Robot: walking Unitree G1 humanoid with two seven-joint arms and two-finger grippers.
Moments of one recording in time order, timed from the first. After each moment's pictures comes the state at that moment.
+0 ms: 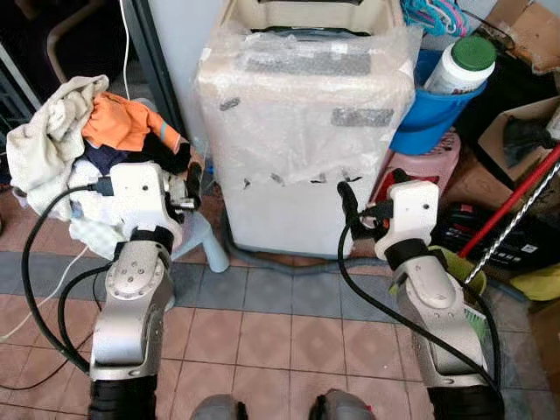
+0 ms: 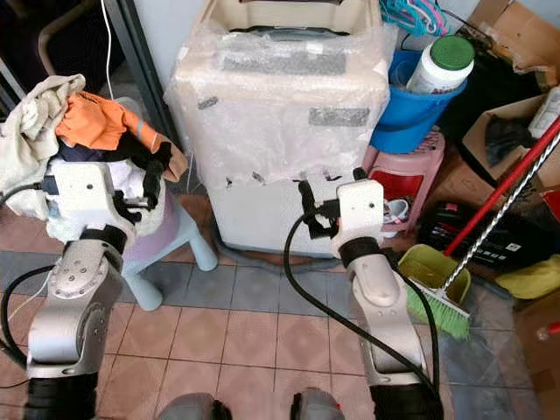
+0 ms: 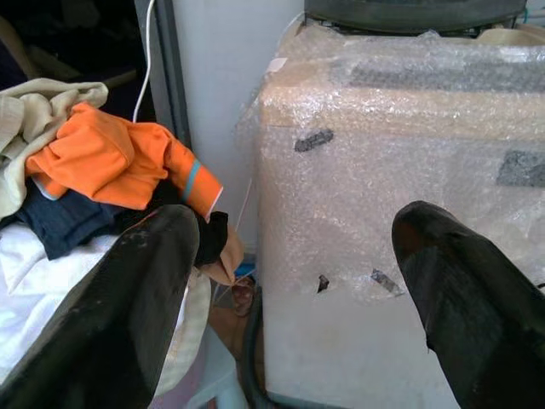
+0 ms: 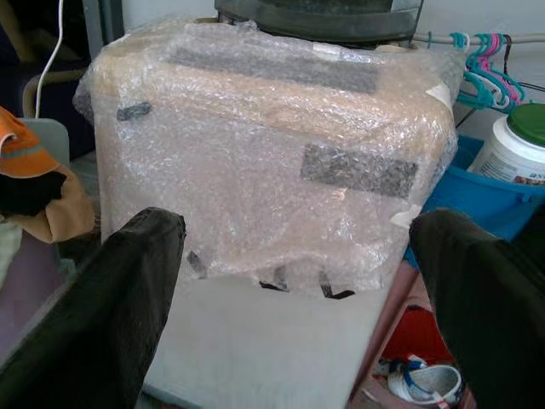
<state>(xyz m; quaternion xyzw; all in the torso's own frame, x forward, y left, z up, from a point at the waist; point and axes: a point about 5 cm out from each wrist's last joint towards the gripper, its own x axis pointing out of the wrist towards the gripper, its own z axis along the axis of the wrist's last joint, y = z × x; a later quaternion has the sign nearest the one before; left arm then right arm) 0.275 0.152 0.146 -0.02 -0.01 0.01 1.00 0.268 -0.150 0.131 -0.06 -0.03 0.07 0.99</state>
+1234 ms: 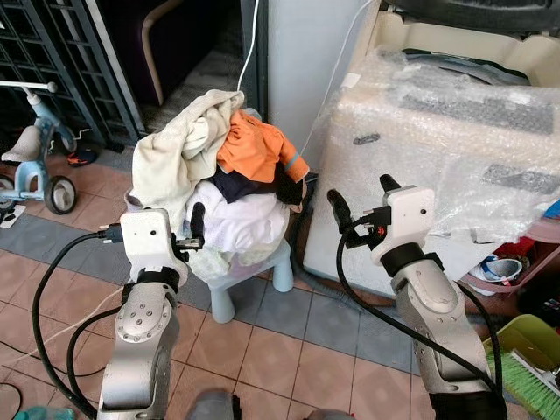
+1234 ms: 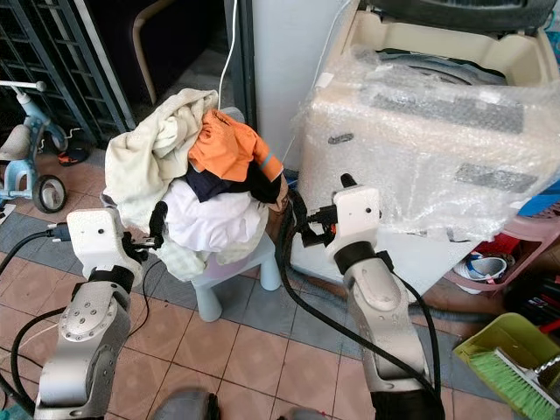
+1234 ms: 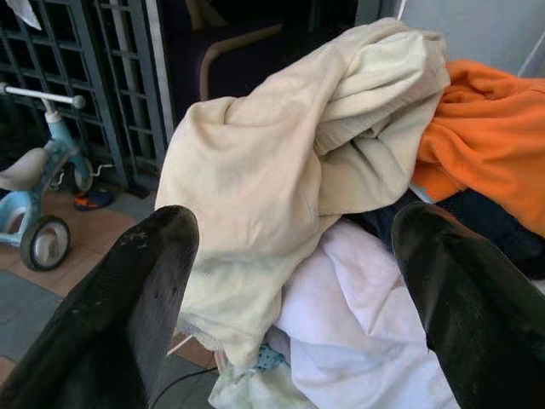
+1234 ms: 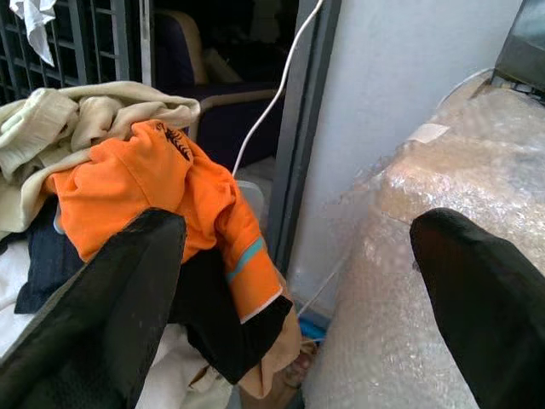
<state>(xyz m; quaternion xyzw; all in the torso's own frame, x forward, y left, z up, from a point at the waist) 0.247 0.162 0.126 -0.02 0.01 0.06 1.00 0.277 -0.124 0.156 -0.05 -0.07 0.13 0.99</state>
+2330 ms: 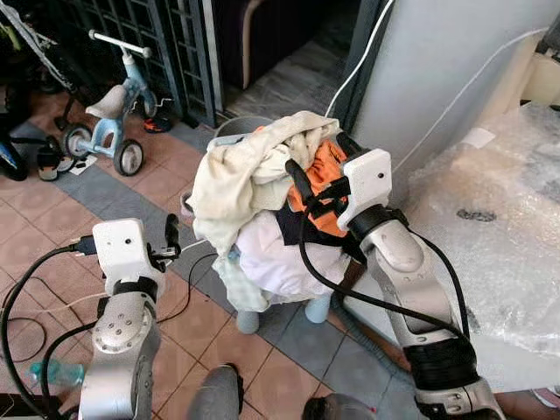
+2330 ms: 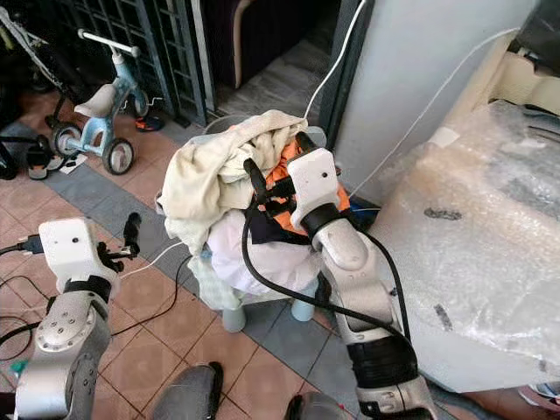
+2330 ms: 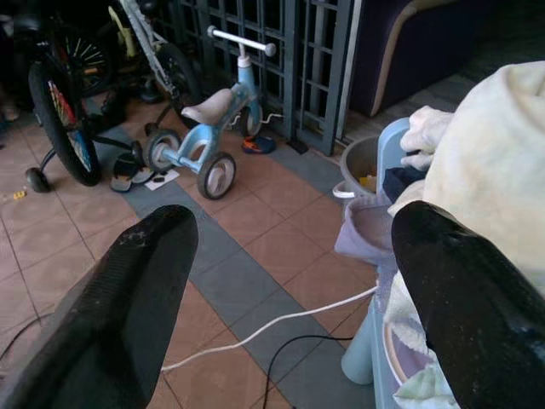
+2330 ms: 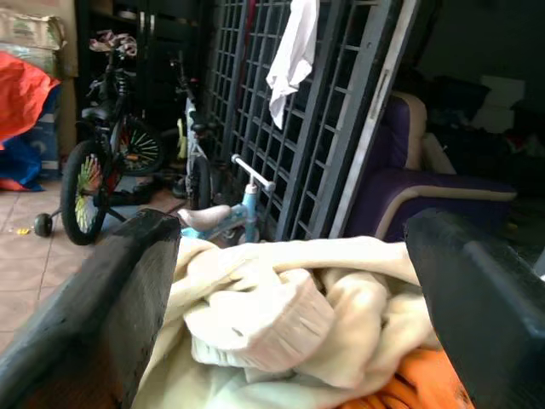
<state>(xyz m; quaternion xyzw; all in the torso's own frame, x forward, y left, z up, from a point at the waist) 0.235 0.177 0.123 -0.01 0.04 0.09 0.99 0.308 -0.084 0.182 -0.08 -0.14 0.26 0.95</state>
